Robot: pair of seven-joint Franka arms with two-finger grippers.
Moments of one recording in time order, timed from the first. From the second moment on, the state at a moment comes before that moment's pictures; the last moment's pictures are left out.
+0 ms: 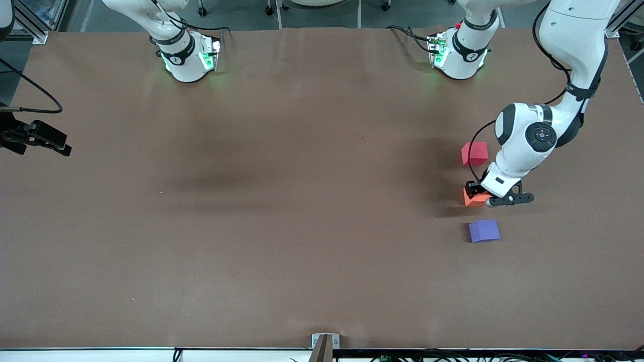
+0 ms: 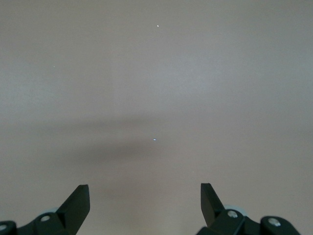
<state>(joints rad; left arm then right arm) 0.07 0.34 -0.12 -2.31 0.14 2.73 -0.26 0.00 0.06 -0.05 -1.50 -0.01 1.58 0.00</state>
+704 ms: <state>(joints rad) 0.07 0.17 -0.15 -2.19 0.14 2.45 -0.22 0.00 0.06 -0.05 -1.50 -0.01 1.58 0.00</state>
